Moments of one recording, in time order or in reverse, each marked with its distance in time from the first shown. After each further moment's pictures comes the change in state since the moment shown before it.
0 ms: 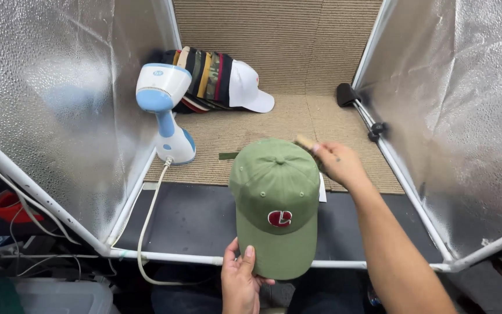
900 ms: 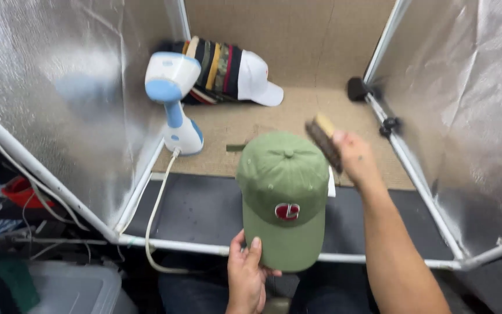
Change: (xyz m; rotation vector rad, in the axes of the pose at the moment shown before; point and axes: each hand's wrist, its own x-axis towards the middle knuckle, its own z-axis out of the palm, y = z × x) left_hand -0.016 0.014 0.010 0.014 -0.013 -0.001; right_hand 0.005 0.030 0.016 0.287 0.185 -0.050
